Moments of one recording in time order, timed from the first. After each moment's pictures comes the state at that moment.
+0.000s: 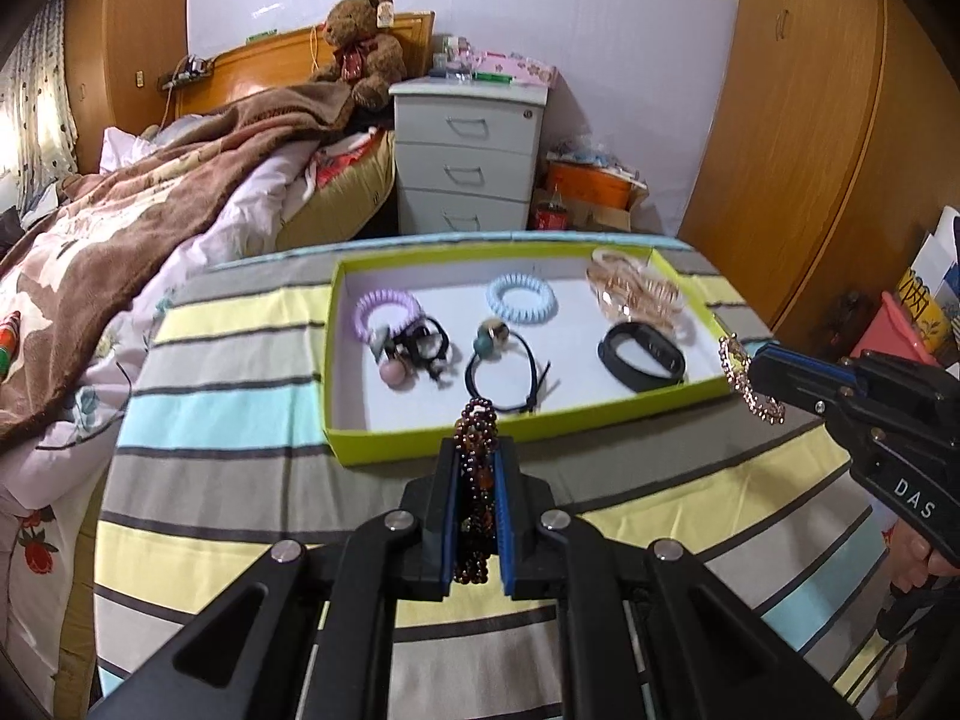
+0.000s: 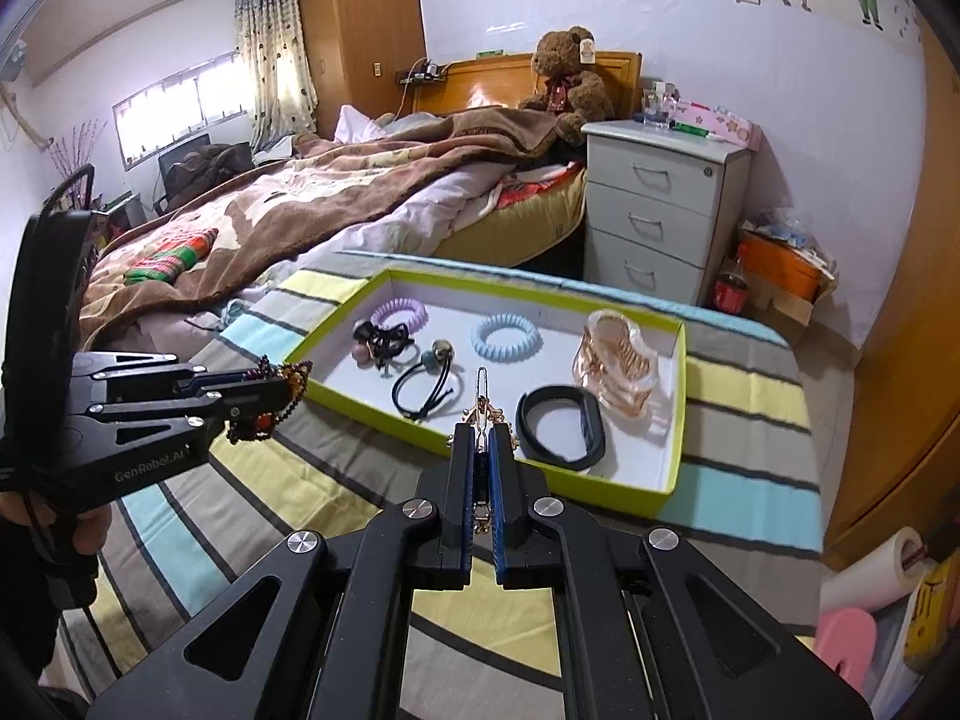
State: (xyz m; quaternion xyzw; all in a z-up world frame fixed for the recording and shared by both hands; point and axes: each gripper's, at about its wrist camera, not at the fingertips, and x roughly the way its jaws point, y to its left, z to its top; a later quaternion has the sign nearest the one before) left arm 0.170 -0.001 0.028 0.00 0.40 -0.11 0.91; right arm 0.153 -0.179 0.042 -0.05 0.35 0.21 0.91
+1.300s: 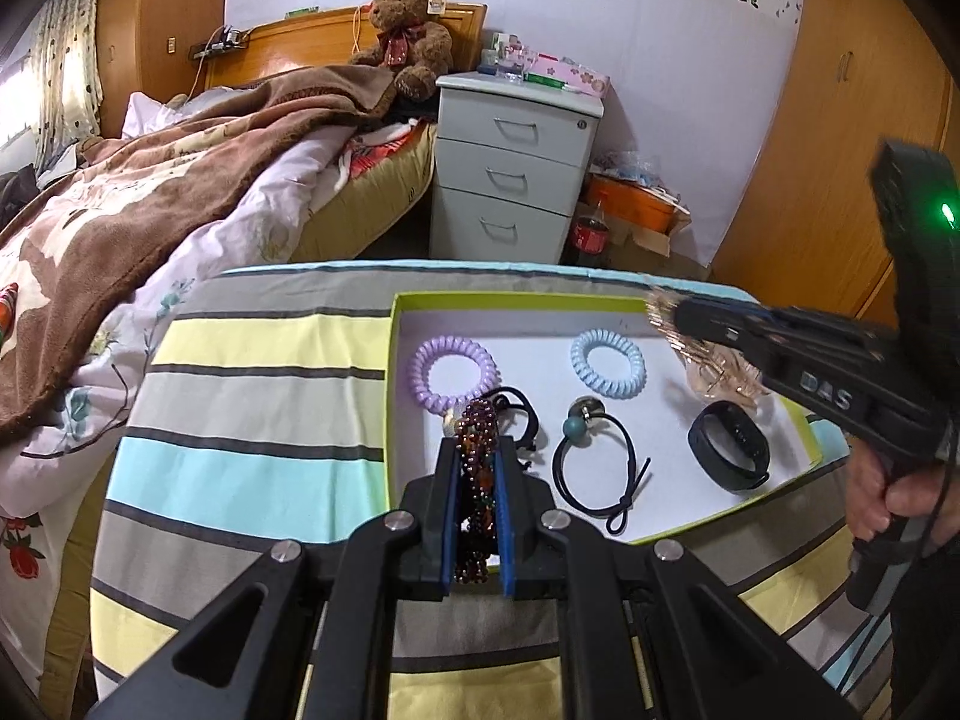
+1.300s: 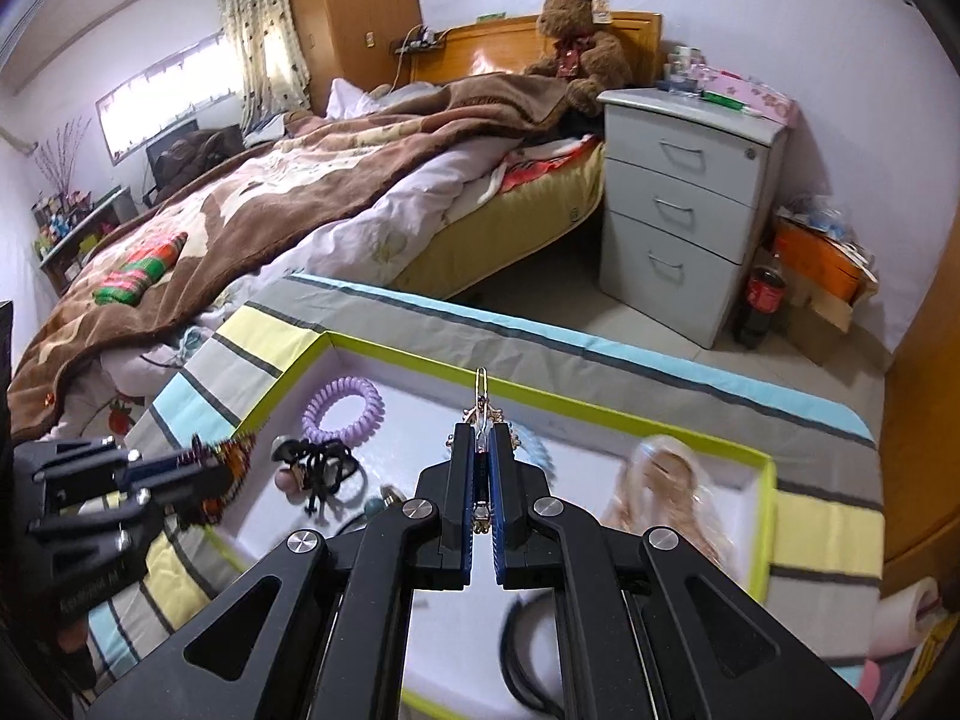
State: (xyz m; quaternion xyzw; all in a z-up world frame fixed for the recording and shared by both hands) left arm 0.239 0.030 0.007 -0.04 0.41 -0.08 0.91; right arm 0.297 -0.131 0.017 -0.05 0.40 0.23 0.89
